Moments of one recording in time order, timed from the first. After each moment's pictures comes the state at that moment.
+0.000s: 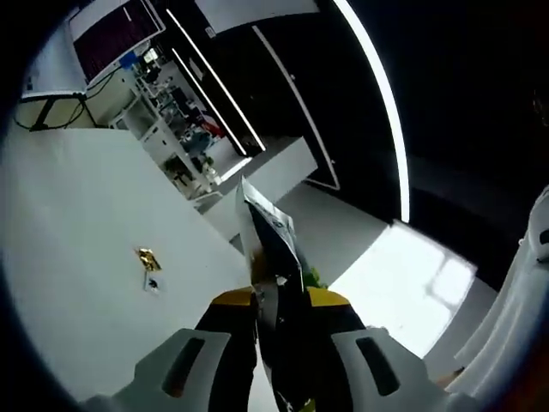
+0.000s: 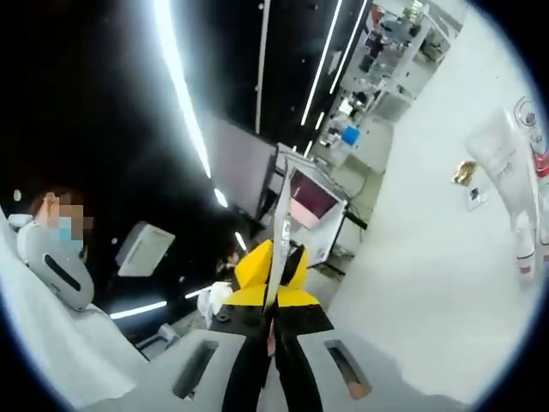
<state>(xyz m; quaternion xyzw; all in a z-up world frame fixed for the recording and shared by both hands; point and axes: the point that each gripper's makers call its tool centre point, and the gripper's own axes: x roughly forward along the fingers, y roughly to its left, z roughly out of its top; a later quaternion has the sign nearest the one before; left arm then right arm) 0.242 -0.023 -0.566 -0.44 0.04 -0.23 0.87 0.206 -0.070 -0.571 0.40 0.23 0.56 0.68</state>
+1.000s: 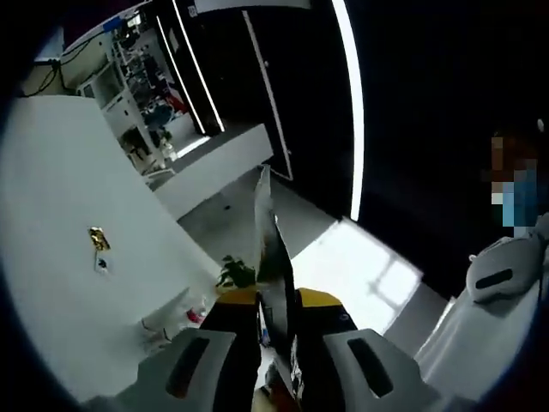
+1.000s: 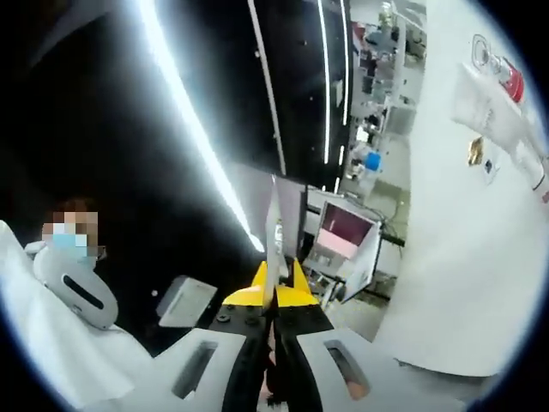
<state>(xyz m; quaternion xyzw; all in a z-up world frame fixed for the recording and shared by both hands) 0.210 -0.046 -0.525 -0.49 0.04 -0.36 0.79 0.188 -0.088 -0.543 0.53 0.15 0.55 0.63</state>
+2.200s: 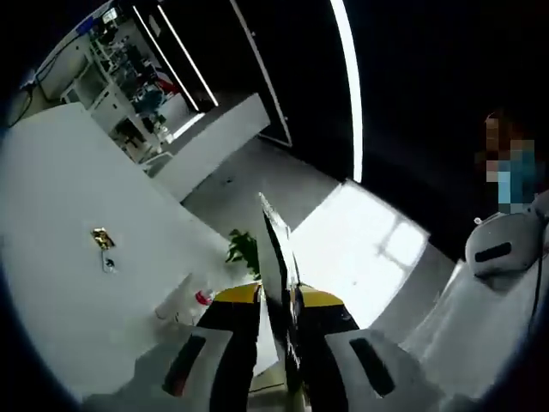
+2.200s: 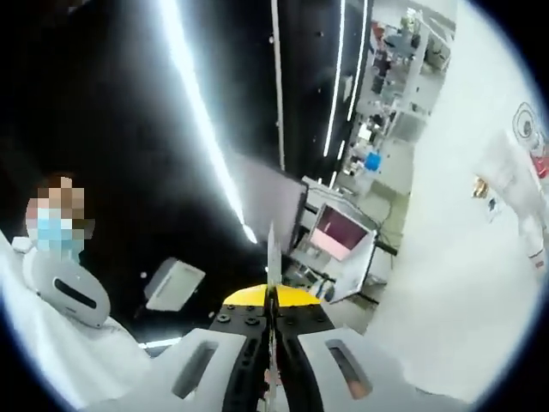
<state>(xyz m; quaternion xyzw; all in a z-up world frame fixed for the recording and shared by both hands) 0.194 -0.061 -0.528 -0.39 0.08 -0.40 0.82 0.213 -0.106 -0.516 0.53 0.14 0.55 0.63</state>
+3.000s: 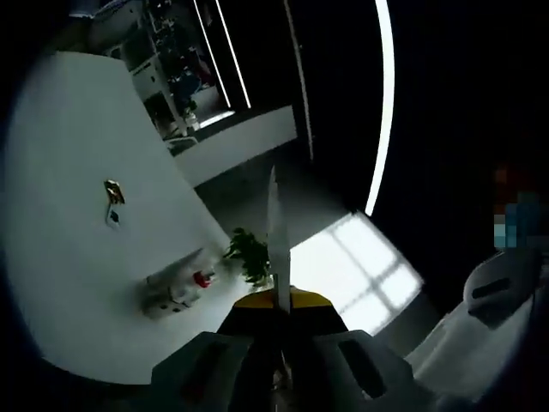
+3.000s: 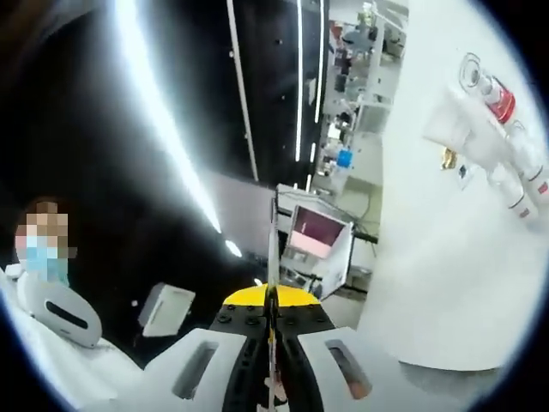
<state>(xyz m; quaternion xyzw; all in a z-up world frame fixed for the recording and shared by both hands) 0.203 -0.063 -0.575 -0.52 0.14 -0.33 0.78 0.218 -0.103 -0.575 0.54 0.23 0.47 0.66</state>
